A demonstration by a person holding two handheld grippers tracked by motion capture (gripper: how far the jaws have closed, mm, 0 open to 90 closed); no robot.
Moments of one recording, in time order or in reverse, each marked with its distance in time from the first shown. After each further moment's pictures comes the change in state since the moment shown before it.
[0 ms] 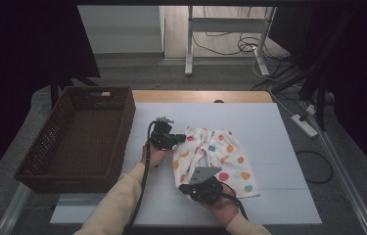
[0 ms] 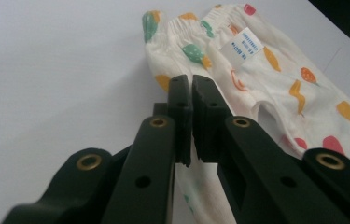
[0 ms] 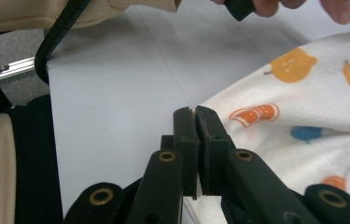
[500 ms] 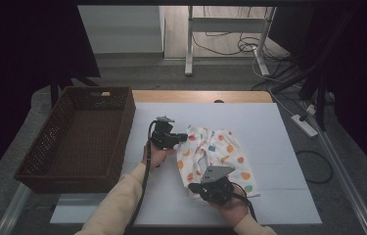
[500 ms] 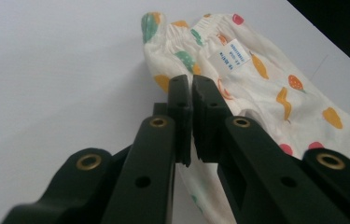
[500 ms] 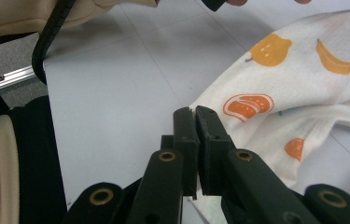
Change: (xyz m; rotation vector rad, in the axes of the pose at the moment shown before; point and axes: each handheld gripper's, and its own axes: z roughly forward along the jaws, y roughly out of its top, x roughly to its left) left arm -0.007 0.003 -0.002 -0.020 -0.015 -0.007; right arm -0.007 -0.012 -0.023 -0.018 -0.028 0.050
